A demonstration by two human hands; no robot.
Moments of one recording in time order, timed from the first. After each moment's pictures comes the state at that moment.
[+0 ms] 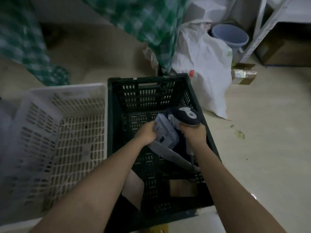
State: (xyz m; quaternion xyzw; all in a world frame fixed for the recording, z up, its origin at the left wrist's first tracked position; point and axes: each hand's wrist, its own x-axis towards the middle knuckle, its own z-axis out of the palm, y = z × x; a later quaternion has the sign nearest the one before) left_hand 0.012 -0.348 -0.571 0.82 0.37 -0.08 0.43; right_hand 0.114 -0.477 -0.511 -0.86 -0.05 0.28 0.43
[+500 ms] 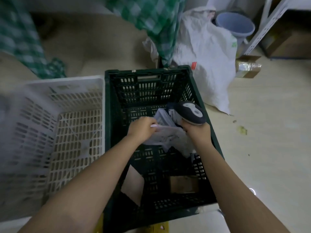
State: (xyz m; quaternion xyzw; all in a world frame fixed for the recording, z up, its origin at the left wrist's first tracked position) left_hand 0.002 -0.344 -0.563 0.90 0.32 -0.05 0.29; right_hand 0.118 -0.488 -0.526 -0.81 -0.05 0.28 0.52
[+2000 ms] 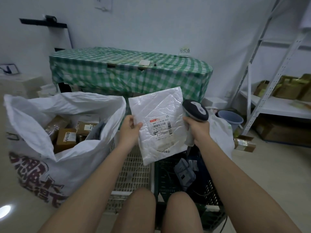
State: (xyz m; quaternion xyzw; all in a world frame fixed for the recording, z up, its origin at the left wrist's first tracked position) left_hand -0.292 -0.423 -0.238 0.59 0.42 0.45 0.52; right_hand -0.100 -0.519 -0.208 -0.67 -0.15 0.21 0.70
